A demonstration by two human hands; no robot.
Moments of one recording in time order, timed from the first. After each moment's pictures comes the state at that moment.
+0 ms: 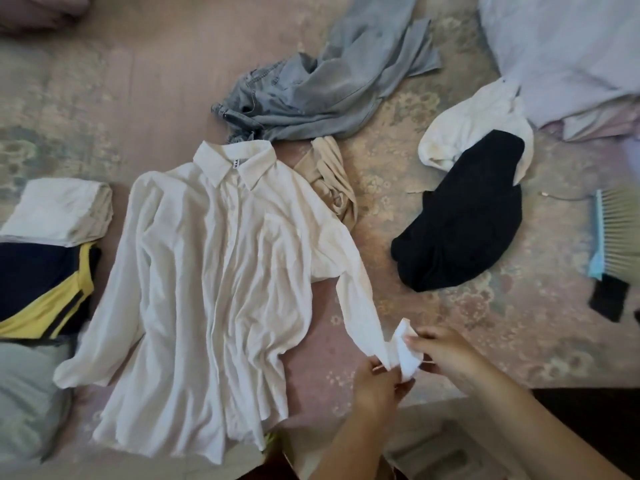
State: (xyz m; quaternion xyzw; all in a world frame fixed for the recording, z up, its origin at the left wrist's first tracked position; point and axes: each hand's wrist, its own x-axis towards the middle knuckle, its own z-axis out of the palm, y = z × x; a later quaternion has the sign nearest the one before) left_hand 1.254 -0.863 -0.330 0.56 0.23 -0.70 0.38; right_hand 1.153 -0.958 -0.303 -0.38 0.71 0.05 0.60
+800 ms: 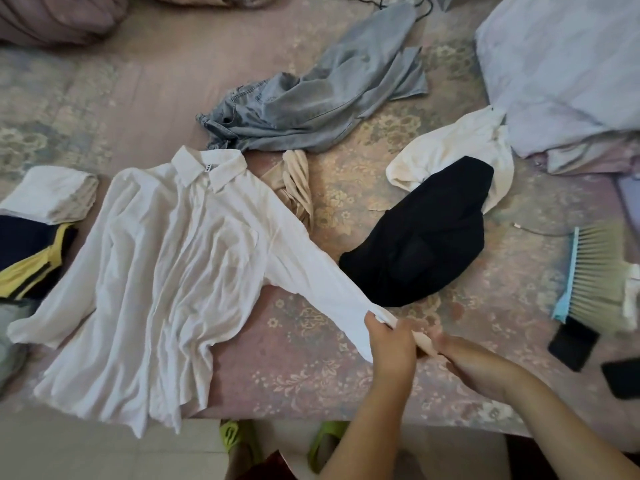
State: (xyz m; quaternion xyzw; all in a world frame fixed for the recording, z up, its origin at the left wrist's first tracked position) left_hand 1.107 -1.003 -0.250 0.67 0.08 -0.58 0.46; right_hand 0.973 -1.067 -0.270 -0.51 0.46 0.19 0.71
